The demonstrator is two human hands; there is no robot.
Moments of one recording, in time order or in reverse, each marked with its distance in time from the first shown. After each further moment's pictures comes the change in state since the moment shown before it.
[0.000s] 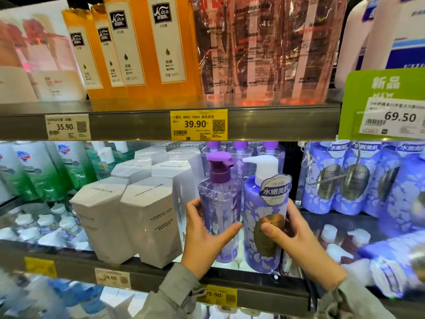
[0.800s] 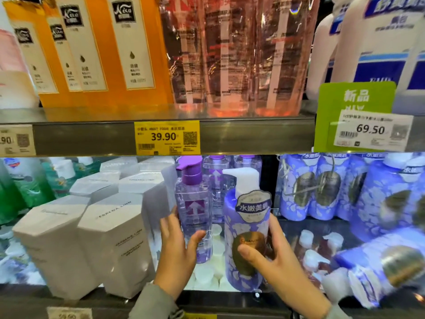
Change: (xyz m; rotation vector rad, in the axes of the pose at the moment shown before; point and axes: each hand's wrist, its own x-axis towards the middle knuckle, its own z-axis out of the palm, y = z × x) left_hand 0.019 -0.015 0.006 0.323 0.038 0.042; right_hand -0.010 0.002 0.008 -0.036 0.115 0.008
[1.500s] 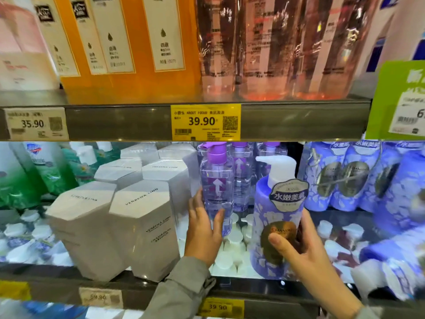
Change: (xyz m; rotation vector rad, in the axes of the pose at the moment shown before) left_hand 0.014 -0.012 0.010 -0.050 0.022 0.045; right_hand -0.005 0.010 0.010 -0.020 0.112 0.000
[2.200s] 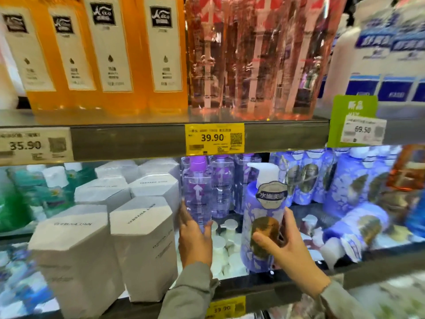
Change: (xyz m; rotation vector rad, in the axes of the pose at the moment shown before) left_hand 0.008 -0.012 0.003 -0.042 -0.039 -0.245; right_hand -0.014 -0.011 0.020 -0.179 0.168 0.095
